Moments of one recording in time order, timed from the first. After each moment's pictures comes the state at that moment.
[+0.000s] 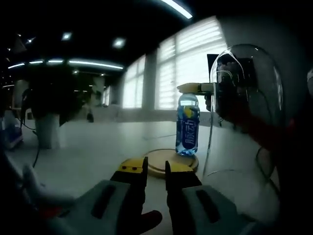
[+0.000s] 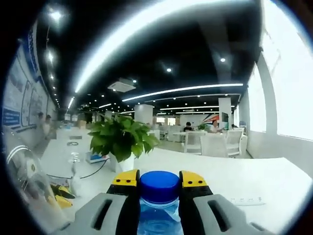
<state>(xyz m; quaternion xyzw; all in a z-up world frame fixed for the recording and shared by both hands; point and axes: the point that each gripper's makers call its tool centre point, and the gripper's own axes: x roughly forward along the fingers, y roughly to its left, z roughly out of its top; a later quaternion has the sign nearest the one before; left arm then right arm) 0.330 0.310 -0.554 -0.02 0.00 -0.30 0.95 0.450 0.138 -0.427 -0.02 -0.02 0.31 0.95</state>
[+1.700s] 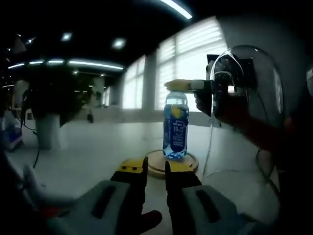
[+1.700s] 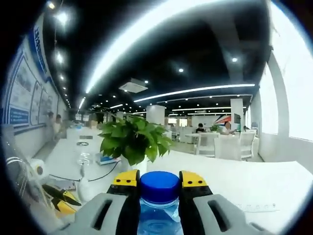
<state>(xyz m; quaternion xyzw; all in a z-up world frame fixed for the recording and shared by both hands) 0.328 0.311 -0.552 -0.02 -0.01 -0.30 0.95 0.456 0.188 -0.426 -0.03 -0.02 0.36 0.93</state>
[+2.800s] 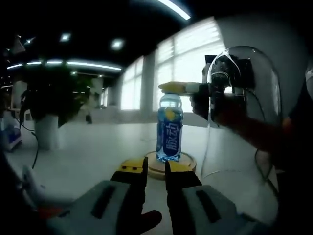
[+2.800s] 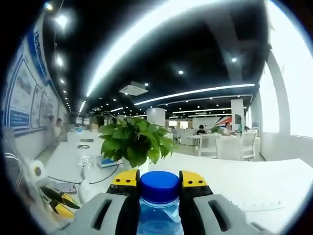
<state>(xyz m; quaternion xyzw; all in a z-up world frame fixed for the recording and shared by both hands) 0.326 0.308 -0.550 -0.02 -0.01 -0.31 0.95 0.458 0.192 -0.431 -0.01 -0.04 0.36 0.93</state>
